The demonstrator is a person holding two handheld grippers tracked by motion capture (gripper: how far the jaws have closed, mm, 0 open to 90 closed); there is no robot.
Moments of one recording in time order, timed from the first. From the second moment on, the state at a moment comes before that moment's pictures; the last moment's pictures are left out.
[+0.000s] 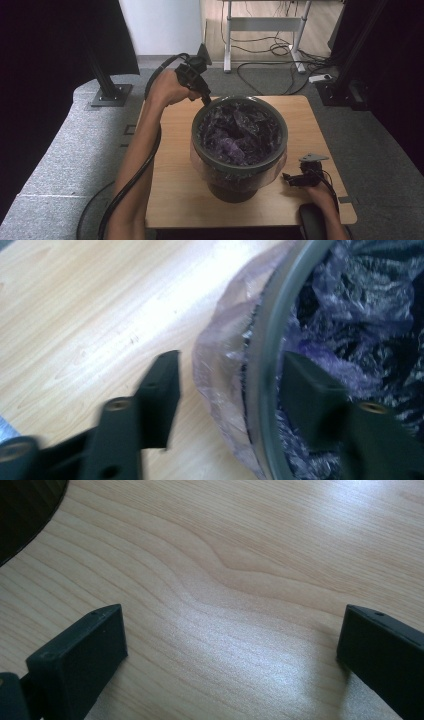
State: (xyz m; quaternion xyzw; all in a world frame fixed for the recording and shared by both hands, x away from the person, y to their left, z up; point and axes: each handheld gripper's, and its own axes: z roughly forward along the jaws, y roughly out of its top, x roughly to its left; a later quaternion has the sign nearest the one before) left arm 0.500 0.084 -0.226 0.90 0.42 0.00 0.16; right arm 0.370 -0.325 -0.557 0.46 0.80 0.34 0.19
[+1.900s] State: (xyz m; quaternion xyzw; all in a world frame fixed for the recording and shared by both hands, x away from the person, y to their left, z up) left arm 0.466 0.214 -0.314 0.86 0.43 0.13 0.24; right arm 0.369 -0.325 -0.557 0.46 0.80 0.34 0.19
